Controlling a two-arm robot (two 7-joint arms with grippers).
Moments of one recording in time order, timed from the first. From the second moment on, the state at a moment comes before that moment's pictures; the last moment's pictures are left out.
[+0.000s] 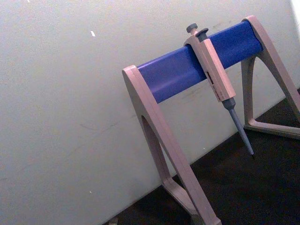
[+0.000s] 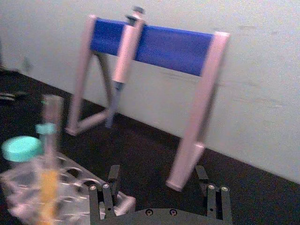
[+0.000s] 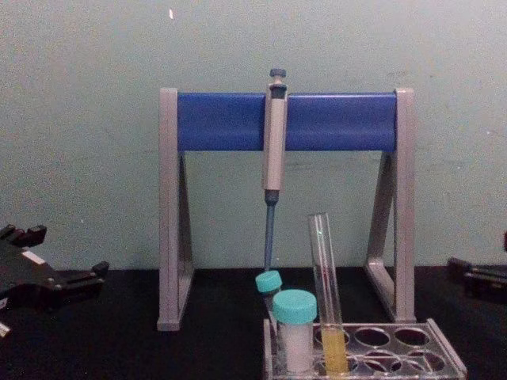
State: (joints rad) left arm -0.20 0.60 0.45 -1.41 -0.25 -0.12 0.03; right arm 0.07 0.62 -0.36 -1.62 0.45 -0.05 0.21
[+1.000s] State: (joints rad) left arm -0.20 0.60 0.45 -1.41 -0.25 -0.12 0.03; right arm 0.23 0.56 -0.47 -1.58 0.55 0.12 0.55
